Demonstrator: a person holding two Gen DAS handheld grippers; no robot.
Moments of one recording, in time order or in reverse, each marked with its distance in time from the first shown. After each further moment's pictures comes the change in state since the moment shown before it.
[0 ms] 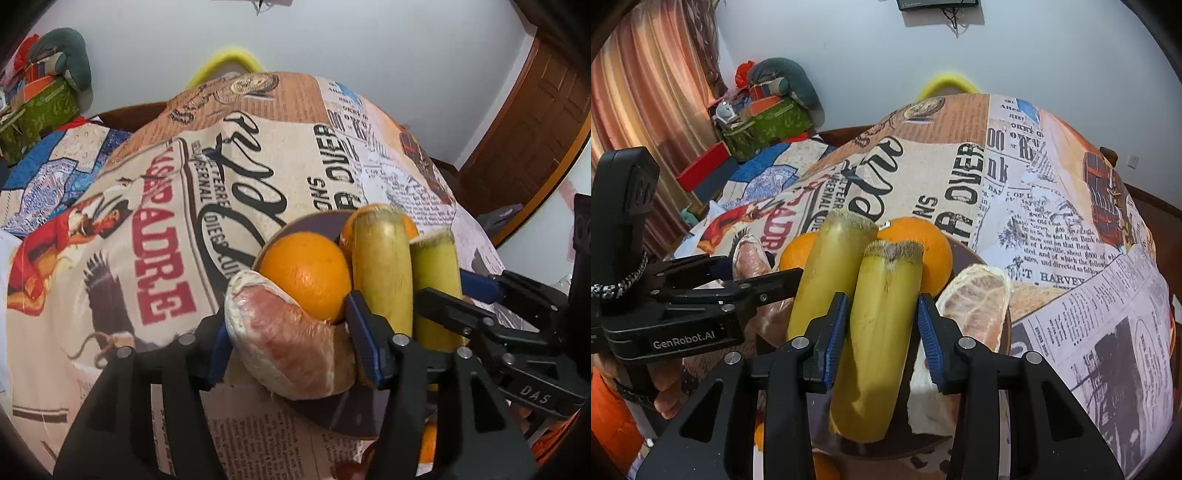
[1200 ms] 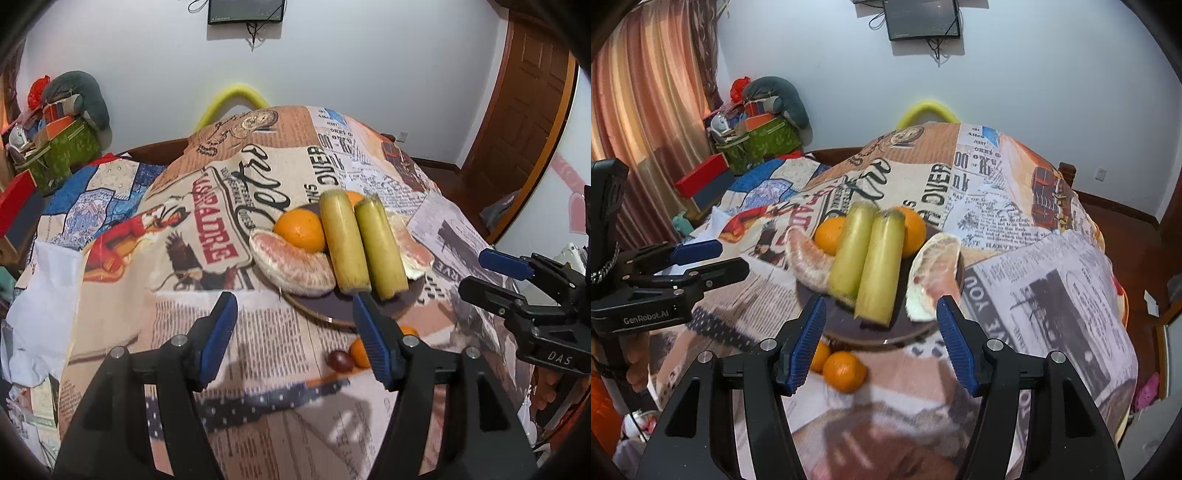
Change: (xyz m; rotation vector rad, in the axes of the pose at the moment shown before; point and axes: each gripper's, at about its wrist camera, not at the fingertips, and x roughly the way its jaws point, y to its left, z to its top) left arm -0.118 -0.025 -0.062 0.100 -0.099 0.095; right arm -0.094 0.030 -0.049 -0.001 -0.090 -0.100
